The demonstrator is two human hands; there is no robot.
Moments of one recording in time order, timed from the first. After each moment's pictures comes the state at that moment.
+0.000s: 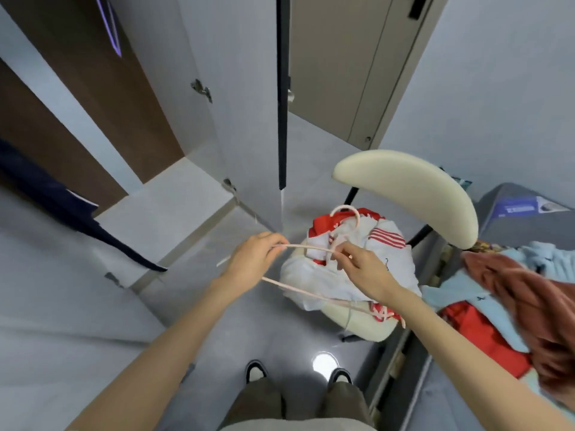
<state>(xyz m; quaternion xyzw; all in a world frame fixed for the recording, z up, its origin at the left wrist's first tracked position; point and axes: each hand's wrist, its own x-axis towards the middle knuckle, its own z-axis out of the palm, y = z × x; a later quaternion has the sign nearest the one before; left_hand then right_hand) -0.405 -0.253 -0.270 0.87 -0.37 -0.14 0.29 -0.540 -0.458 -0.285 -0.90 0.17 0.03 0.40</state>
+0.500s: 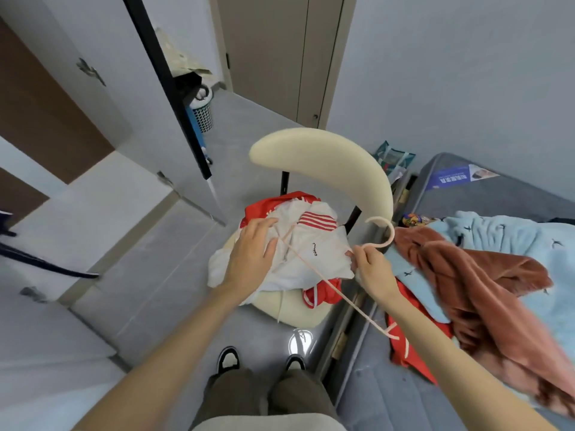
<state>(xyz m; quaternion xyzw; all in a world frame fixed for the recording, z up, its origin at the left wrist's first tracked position) -0.505 -0.454 -0.339 0.86 -0.35 -0.08 0.37 -0.662 -0.640 -0.339 -0.79 0.42 -0.05 0.44</state>
